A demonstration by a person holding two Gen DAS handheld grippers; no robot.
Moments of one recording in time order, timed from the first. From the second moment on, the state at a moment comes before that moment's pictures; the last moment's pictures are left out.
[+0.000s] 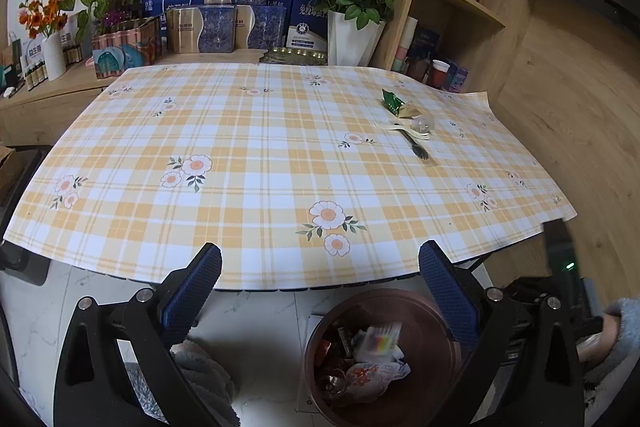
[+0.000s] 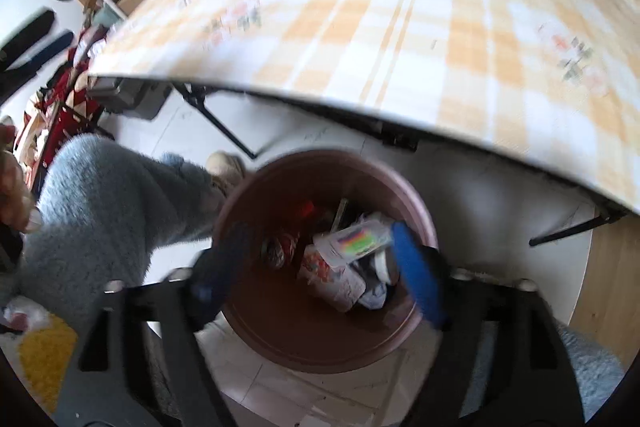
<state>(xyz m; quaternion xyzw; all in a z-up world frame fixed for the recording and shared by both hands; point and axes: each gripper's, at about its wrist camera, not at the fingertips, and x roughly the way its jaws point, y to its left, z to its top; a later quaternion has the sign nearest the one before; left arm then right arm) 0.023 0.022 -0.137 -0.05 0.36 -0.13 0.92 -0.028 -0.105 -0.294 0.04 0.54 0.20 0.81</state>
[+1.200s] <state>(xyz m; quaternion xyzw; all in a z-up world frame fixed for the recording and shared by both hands) 0.115 -0.025 -0.097 -0.01 0.30 -0.15 0.94 0.065 -0.242 -0.188 0.04 0.41 0.05 0.91</state>
